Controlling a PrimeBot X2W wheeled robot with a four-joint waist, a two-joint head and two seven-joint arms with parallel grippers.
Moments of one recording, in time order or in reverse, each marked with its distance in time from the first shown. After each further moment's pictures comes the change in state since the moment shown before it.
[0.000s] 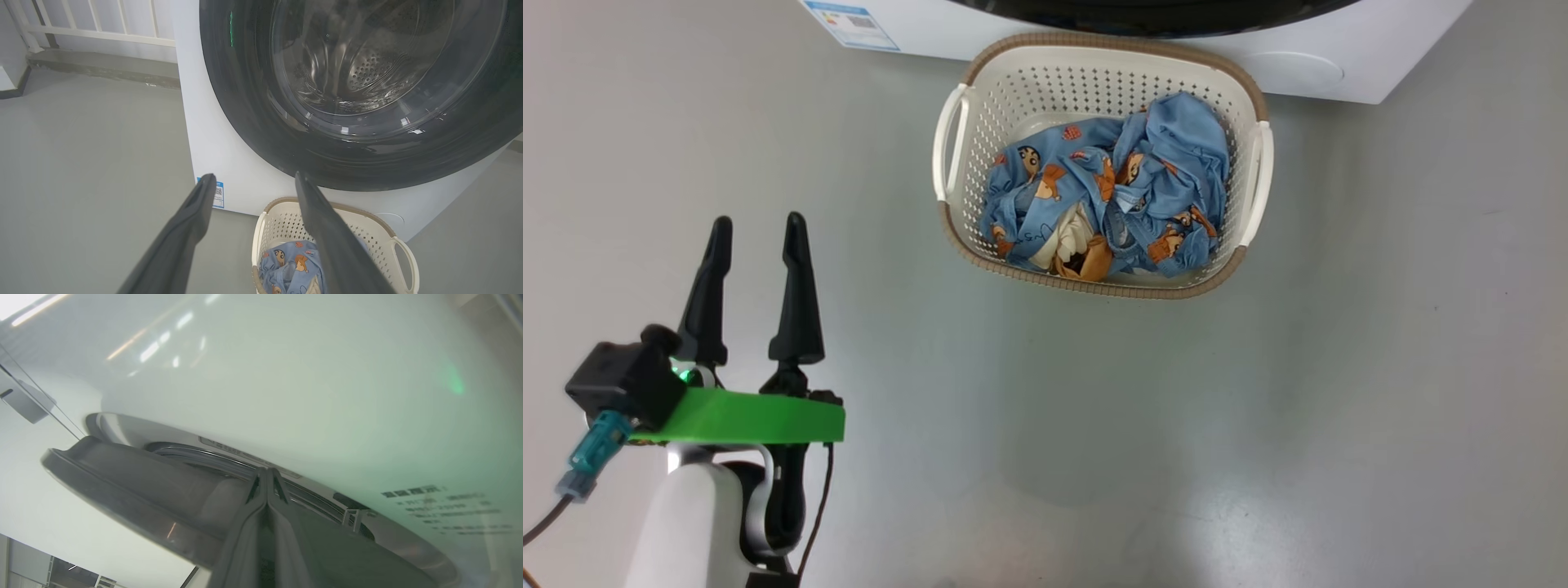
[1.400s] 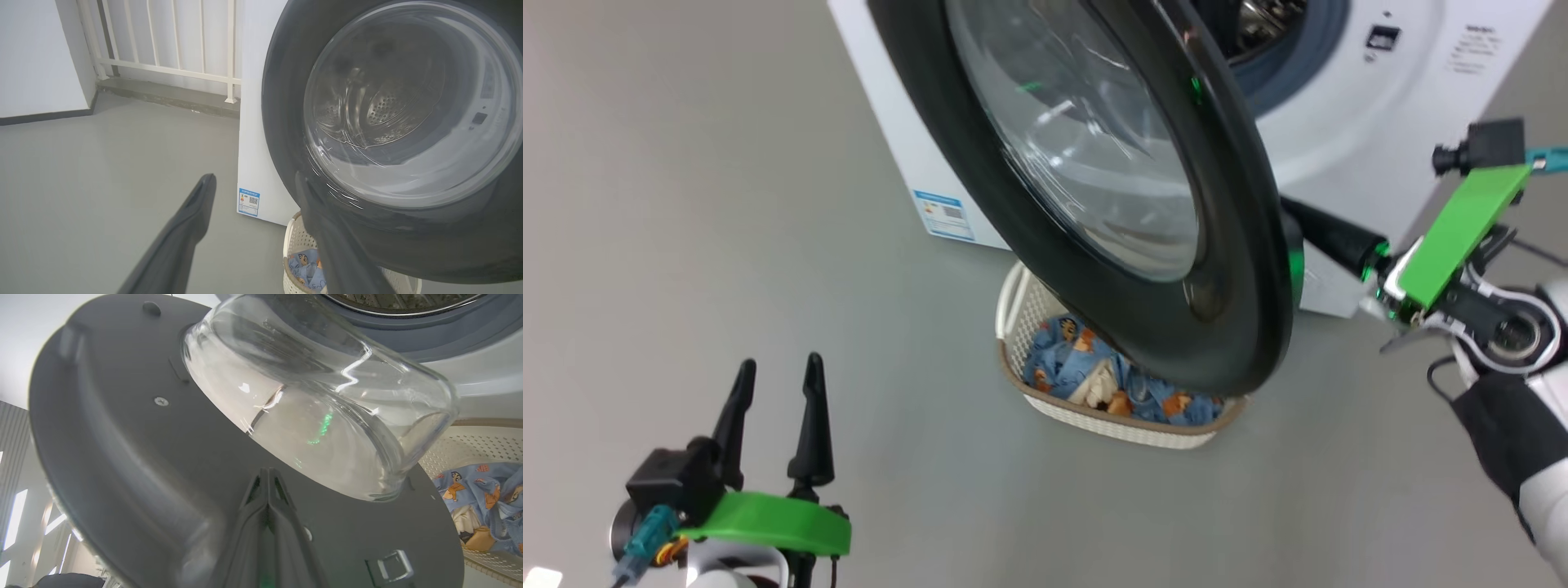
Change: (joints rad) left arm 0.182 0.002 0.013 0.083 0.061 -0.004 0.000; right arm 0.578 0.034 0.147 -0.198 0.162 0.000 0.195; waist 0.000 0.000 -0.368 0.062
